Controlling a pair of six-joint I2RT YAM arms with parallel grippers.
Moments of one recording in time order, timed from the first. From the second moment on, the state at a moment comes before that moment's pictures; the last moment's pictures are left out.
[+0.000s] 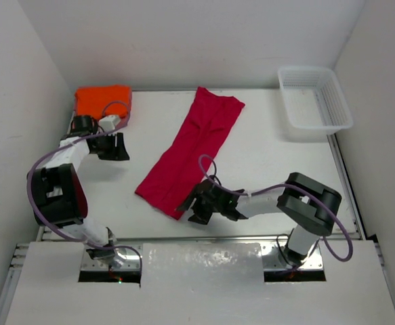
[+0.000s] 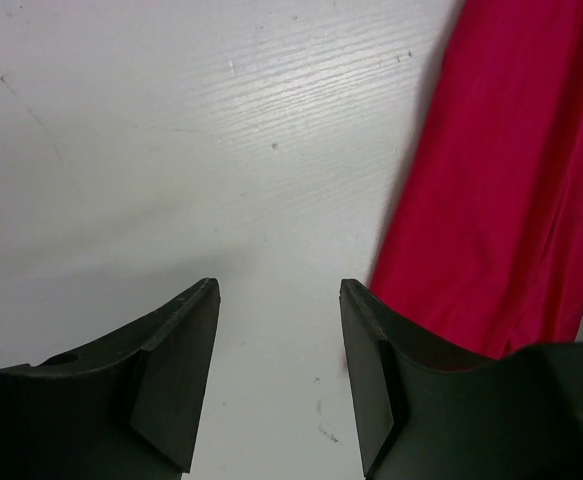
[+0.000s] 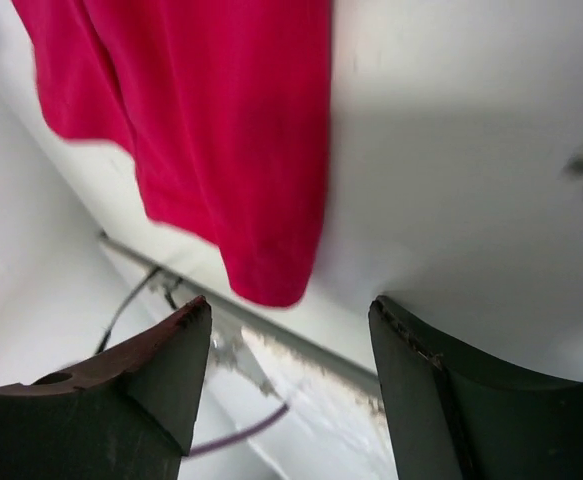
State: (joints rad) left arm 0.24 1.59 1.05 -0.56 0.52 0.26; right arm 1.04 1.69 0.61 0.27 -0.07 1.56
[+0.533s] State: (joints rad) left arm 0.24 1.56 1.05 -0.57 0.52 0.27; right arm 1.01 1.79 0.70 0.27 -0.02 1.52
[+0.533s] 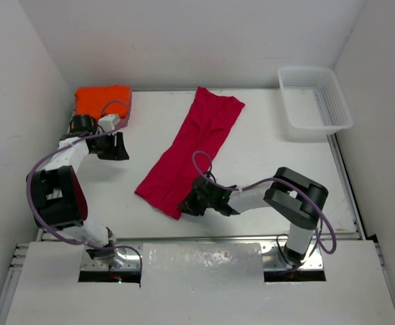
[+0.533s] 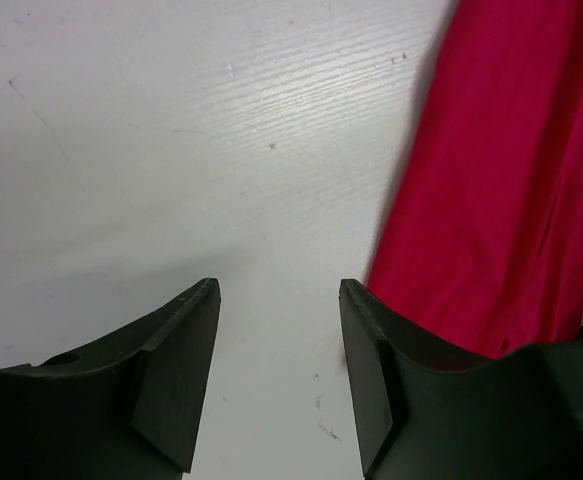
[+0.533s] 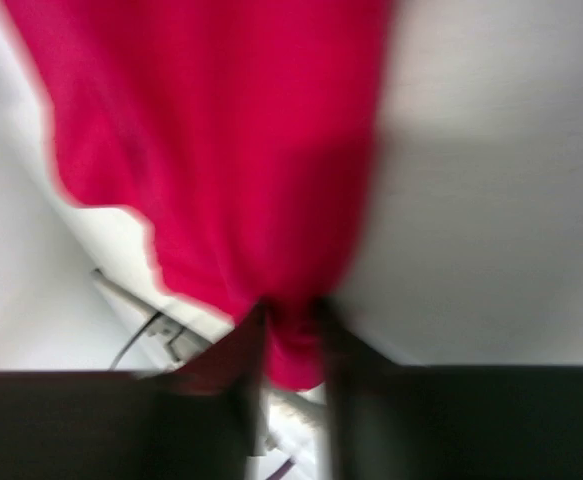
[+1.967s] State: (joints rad) left arm -0.79 1.11 0.44 -0.51 0.48 1.65; right arm 0.66 0.98 0.08 0.03 -0.33 0.94
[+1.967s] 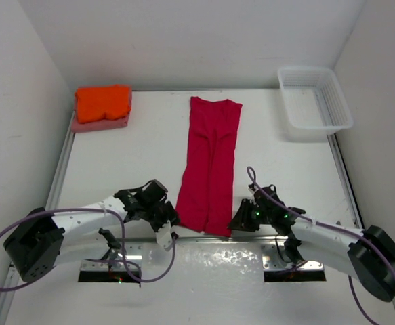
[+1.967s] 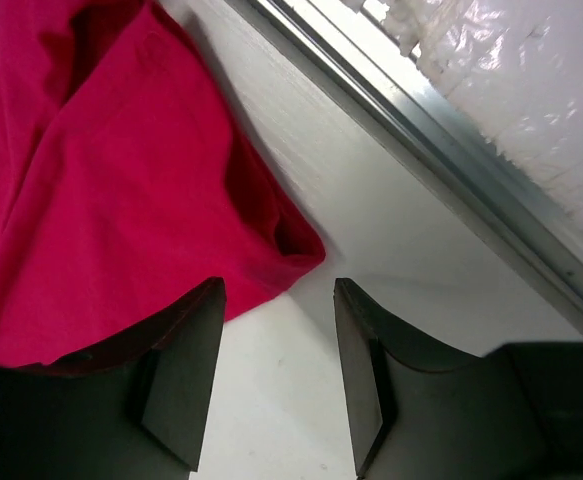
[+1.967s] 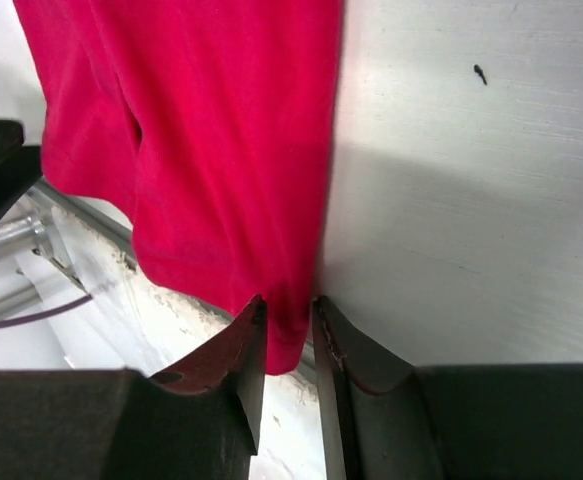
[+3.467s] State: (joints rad) left arm -0.55 1.39 0.98 -0.42 0.61 0.78; right arm 0.32 1.37 0.79 -0.43 -0.32 0.57
